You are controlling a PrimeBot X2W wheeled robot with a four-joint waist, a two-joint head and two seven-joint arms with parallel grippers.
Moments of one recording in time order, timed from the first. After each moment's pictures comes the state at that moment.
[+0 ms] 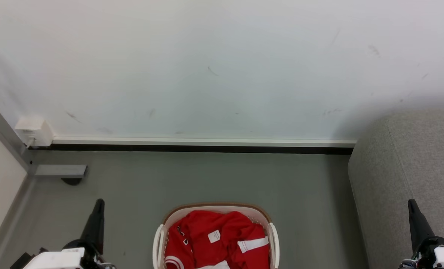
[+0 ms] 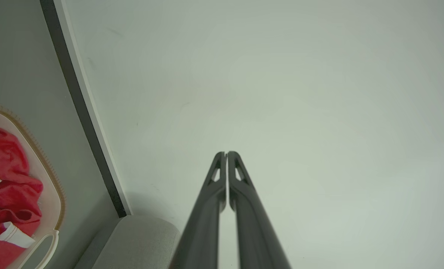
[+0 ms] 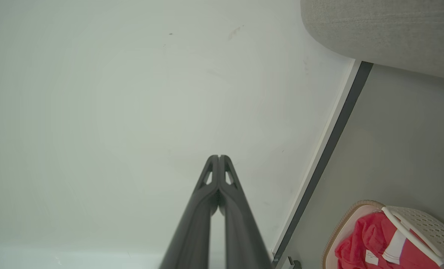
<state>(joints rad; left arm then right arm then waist) -0.11 0.05 0.11 0.25 -1.61 -0.13 0.11 -0.10 -0.05 -0.11 0.25 1.62 0.13 0.11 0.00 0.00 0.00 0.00</state>
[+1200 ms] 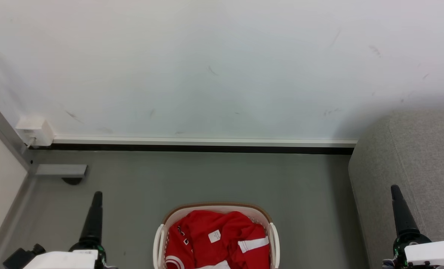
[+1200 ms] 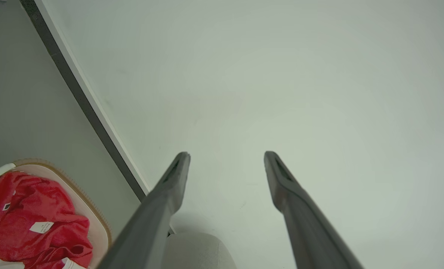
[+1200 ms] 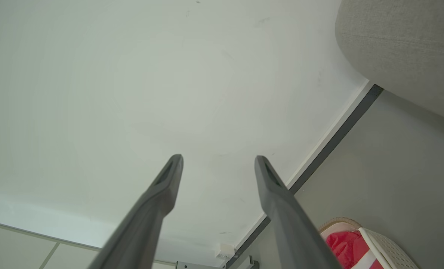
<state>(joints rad) -0.07 0.04 0.09 0.18 -1.34 -0.12 0.02 -0.10 -0.06 0.00 0.19 1.39 0.13 0.02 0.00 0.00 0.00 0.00</state>
